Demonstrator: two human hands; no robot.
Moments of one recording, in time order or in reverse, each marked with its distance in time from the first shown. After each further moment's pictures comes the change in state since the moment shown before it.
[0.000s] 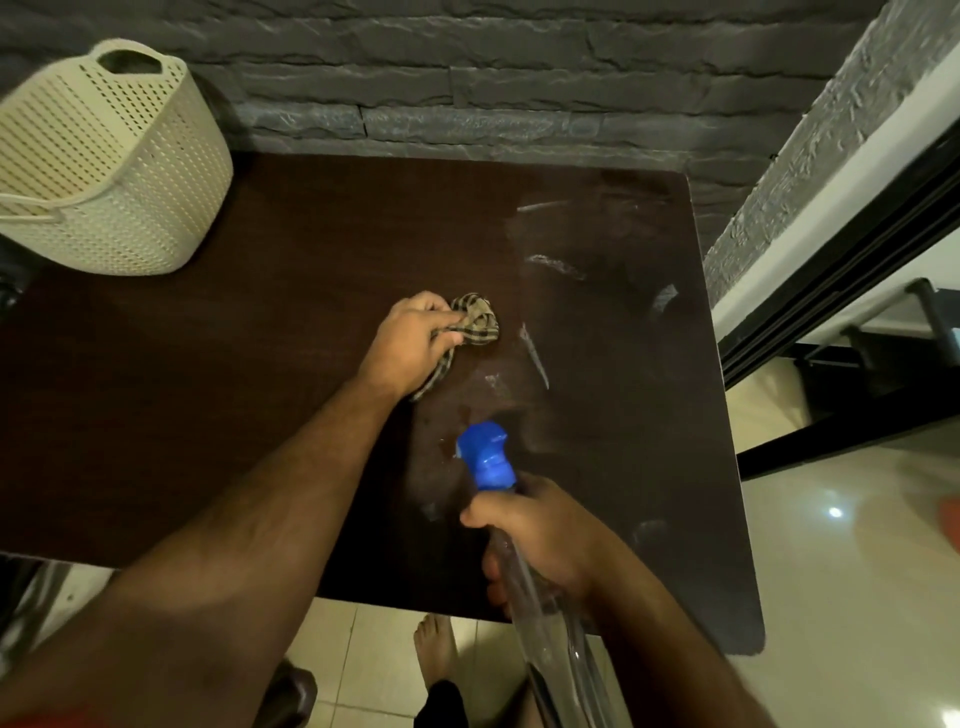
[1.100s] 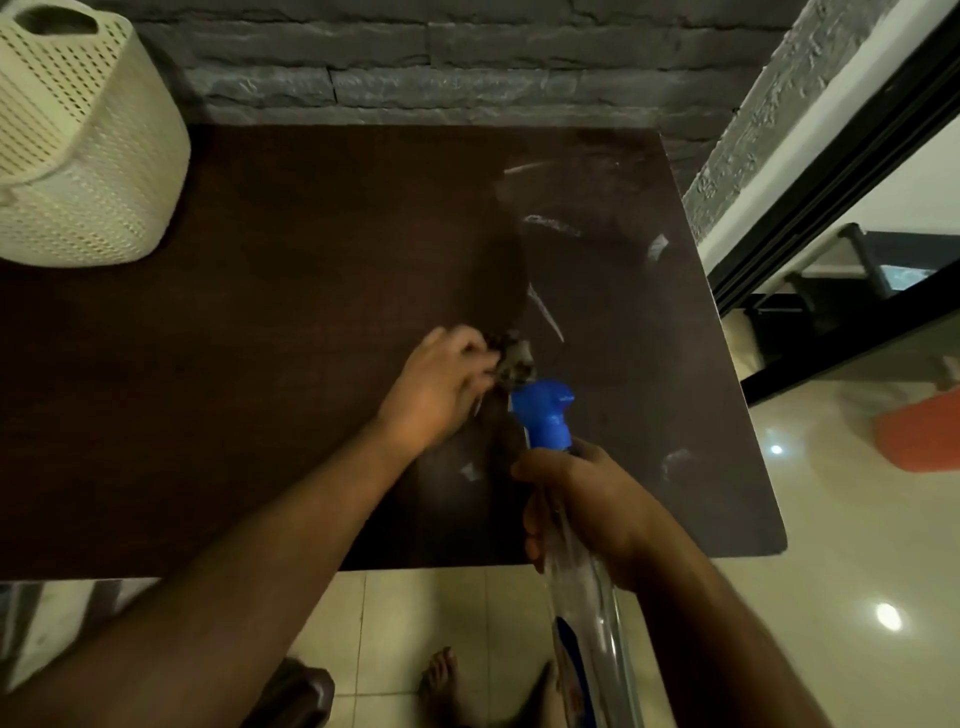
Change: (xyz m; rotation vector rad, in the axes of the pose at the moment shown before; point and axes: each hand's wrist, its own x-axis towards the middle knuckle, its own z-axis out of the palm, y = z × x) left_hand -0.078 0.002 0.010 0.047 -0.137 0.276; right_hand -0.004 0.022 0.037 0.072 0.227 -0.158
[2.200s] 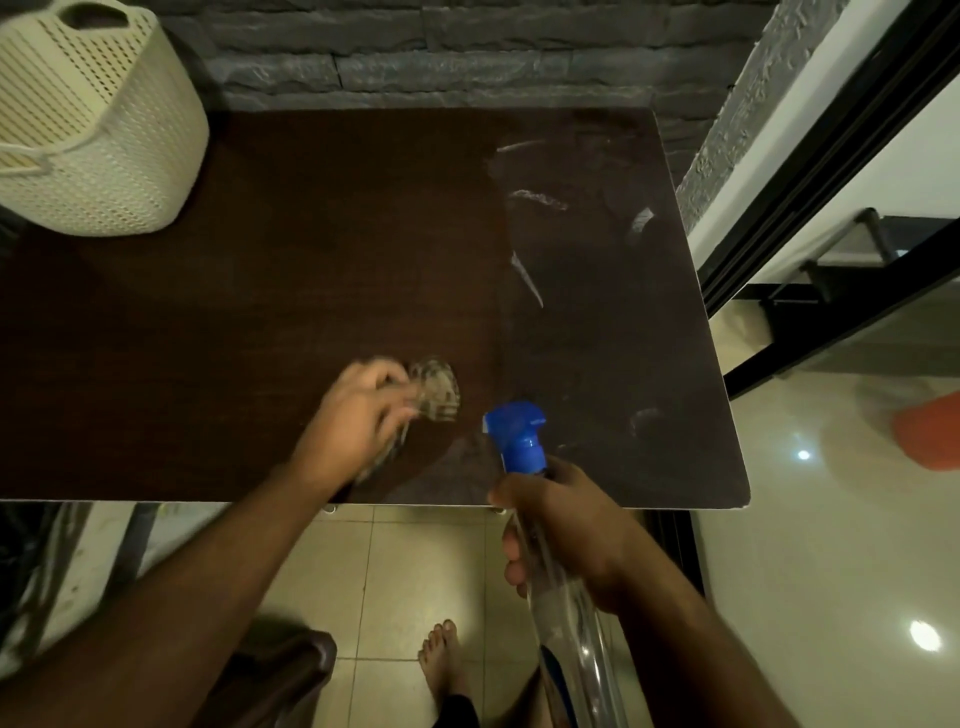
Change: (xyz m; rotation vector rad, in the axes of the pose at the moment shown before) left_hand -0.103 0.010 -0.017 0.033 0.054 -0.089; right_hand -0.041 0.048 -0.018 -0.059 -0.111 0.060
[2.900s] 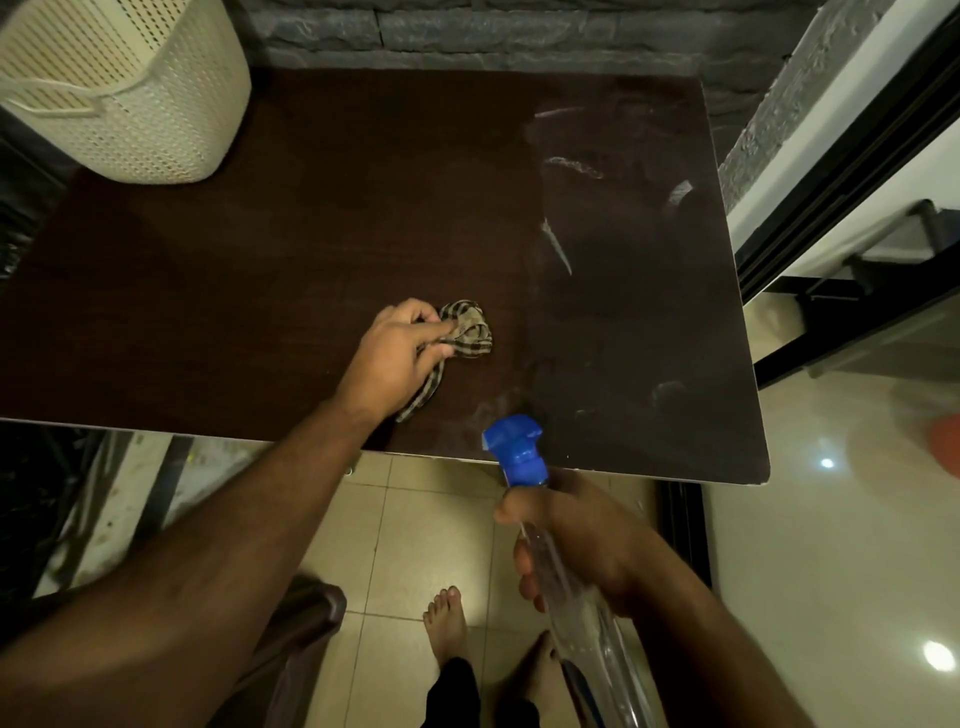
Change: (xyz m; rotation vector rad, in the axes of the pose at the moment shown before) left_hand 0.018 0.009 0.011 -0.040 0.063 -0.165; right_hand -0.016 0.026 0.005 -0.089 -0.099 0.109
